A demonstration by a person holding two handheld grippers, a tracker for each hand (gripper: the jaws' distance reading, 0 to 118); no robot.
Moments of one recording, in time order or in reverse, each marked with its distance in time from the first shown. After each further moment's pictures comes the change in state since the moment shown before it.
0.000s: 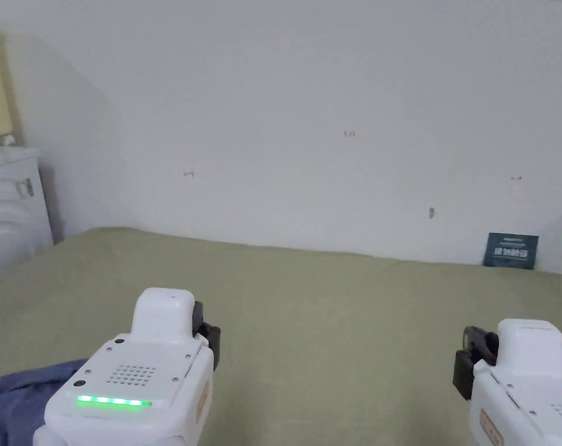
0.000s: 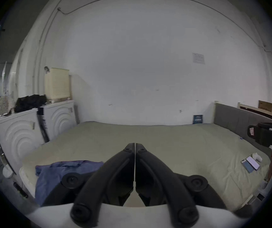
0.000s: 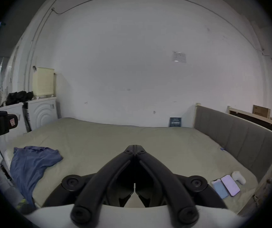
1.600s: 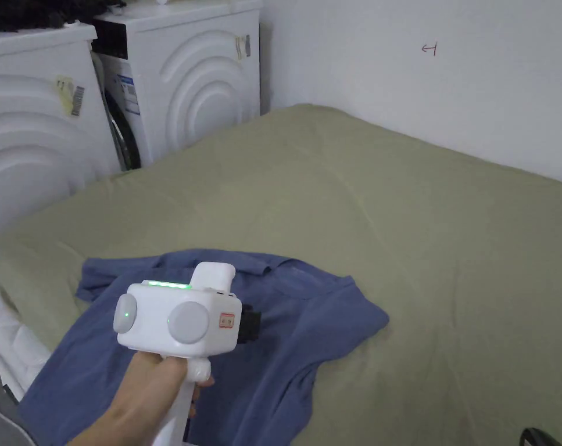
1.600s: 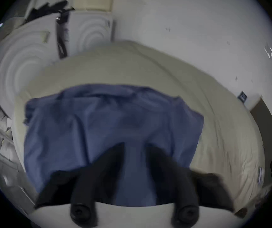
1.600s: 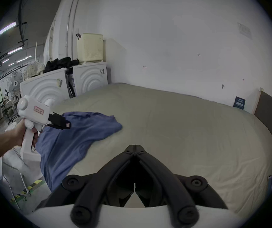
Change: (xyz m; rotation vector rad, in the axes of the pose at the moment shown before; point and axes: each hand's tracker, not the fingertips) left arm -0.267 -0.184 -0.227 -0.731 0.107 0.275; right arm -0.197 -0.111 -0.111 -0.301 0.427 0.091
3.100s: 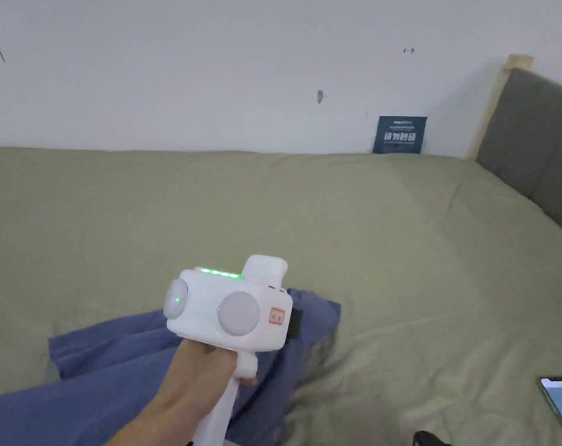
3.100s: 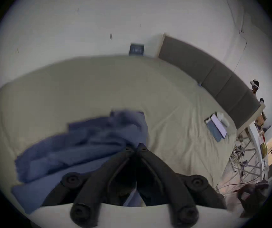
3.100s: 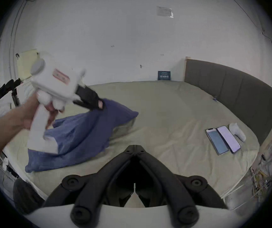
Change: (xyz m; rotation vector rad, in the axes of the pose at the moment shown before) left arm 0.555 -0.087 0.013 -0.140 -0.588 -0.618; right arm 0.211 -0.094 0.211 -0.045 -0.505 -0.294
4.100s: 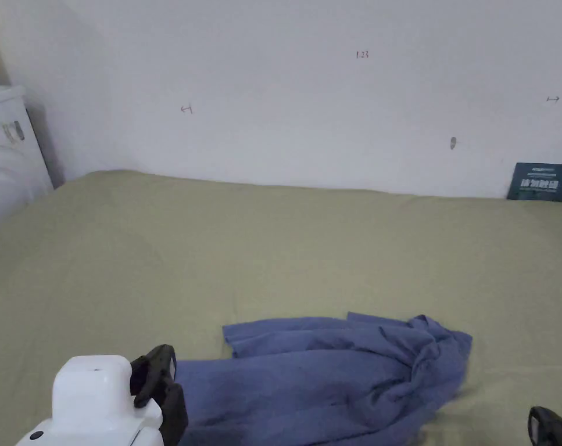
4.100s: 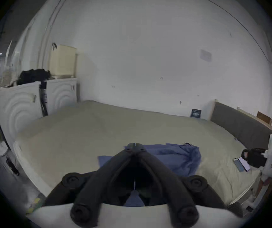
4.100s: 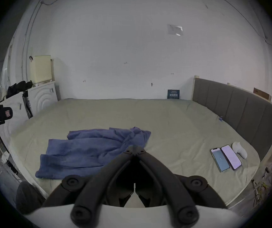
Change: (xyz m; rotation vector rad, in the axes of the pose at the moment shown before) left arm -0.028 -0.236 0.355 0.694 0.610 0.235; right arm -0.043 0.025 0.048 0.167 0.087 0.069
